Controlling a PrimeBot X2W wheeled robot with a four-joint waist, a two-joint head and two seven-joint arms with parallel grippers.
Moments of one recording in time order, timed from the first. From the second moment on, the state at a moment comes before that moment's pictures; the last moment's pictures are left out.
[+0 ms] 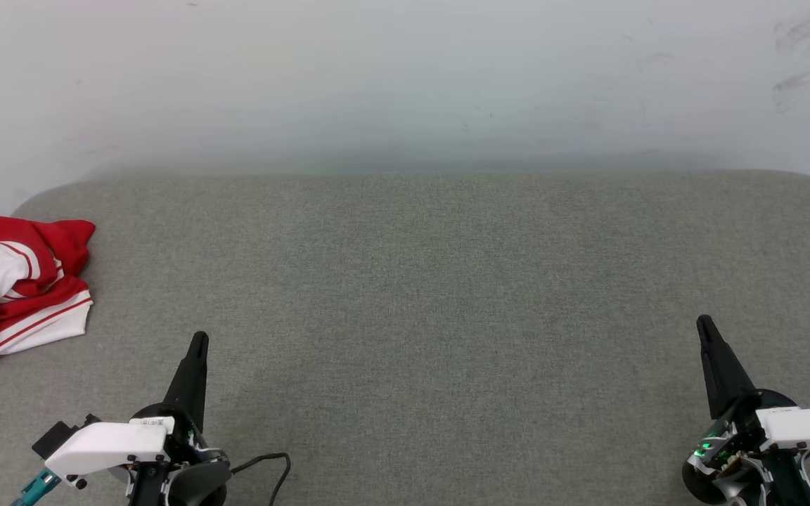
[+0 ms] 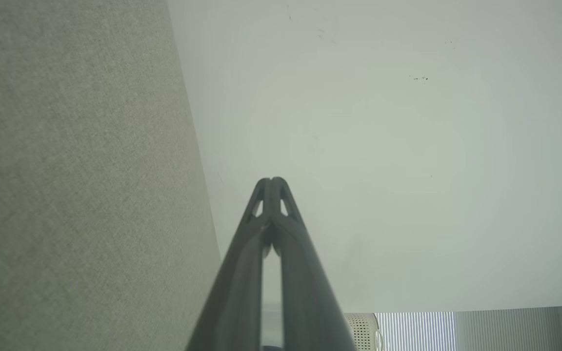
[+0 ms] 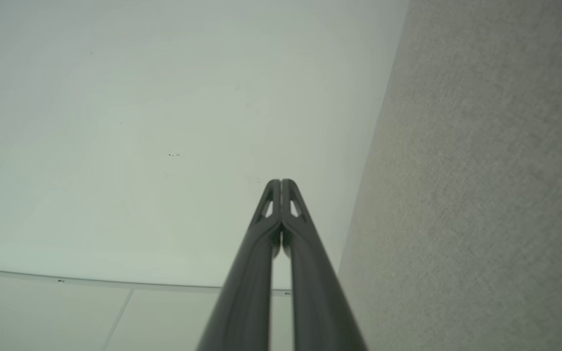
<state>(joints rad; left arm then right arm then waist) -0.10 0.05 0.11 0.24 -1.61 -0.13 0.11 -0.10 -0.05 -0.11 0.25 1.62 0.13 0.12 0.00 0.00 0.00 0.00</state>
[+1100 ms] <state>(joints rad) -0.10 0.05 0.11 0.24 -1.61 -0.13 0.11 -0.10 -0.05 -0.11 0.25 1.62 0.13 0.12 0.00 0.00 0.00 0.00</state>
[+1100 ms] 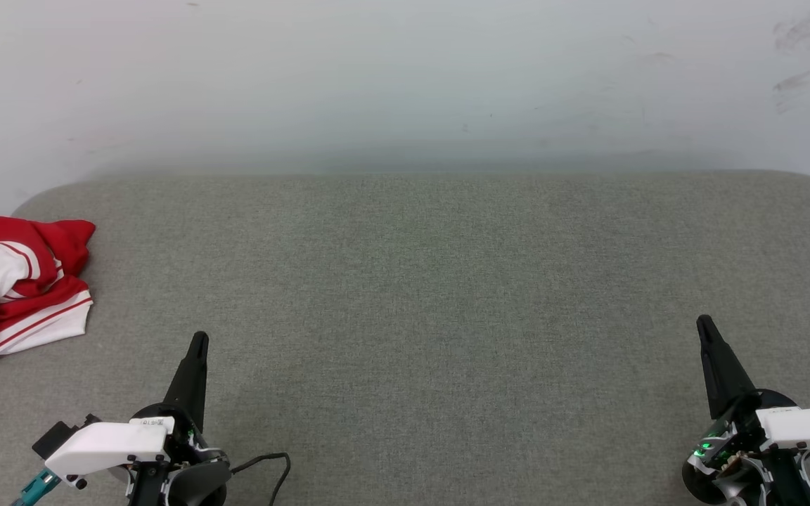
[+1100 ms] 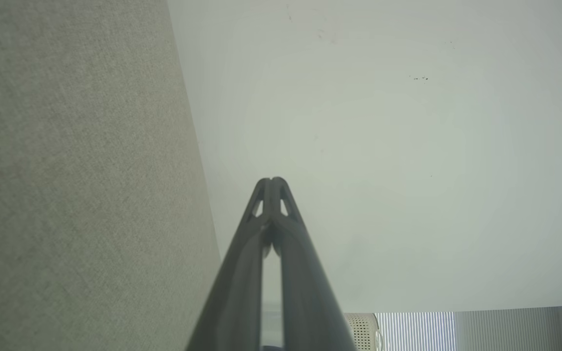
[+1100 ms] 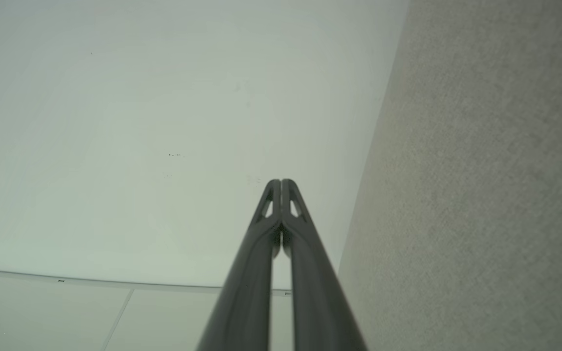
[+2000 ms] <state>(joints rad) -0.05 0.04 0.10 0.29 -1.56 -0.13 0.06 -0.04 -0.05 -0.10 0.28 1.57 0.13 0.06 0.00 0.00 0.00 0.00</state>
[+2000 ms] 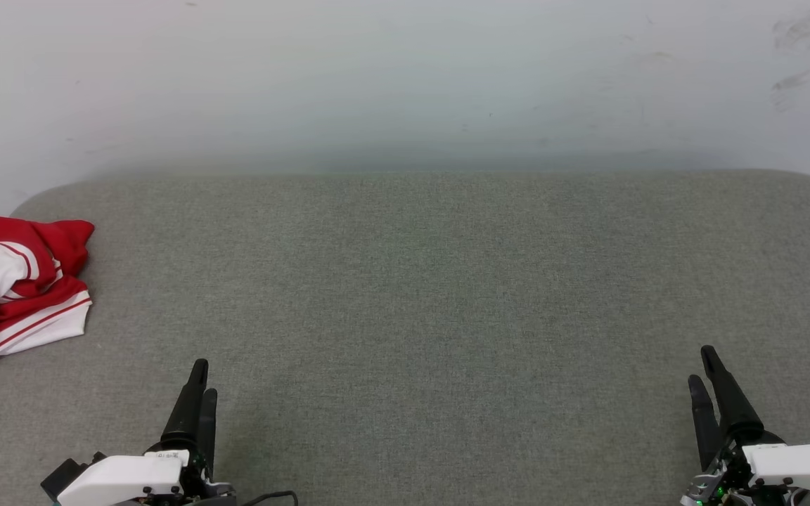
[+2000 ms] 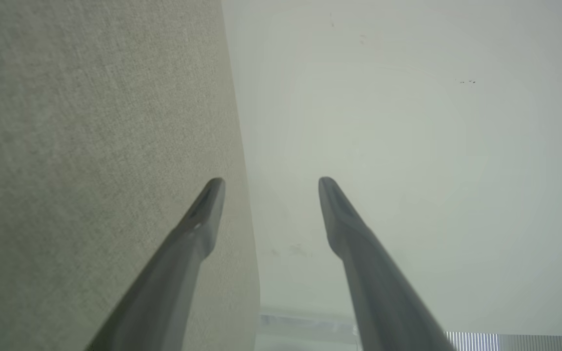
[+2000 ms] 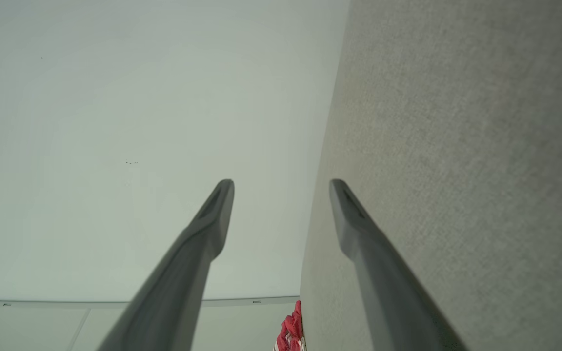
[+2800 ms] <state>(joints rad) -0.04 0.04 0.15 0.19 -1.26 -0.13 -0.04 -0.04 -0.05 -0.12 0.17 0.99 0.13 -0.04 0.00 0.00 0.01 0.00</state>
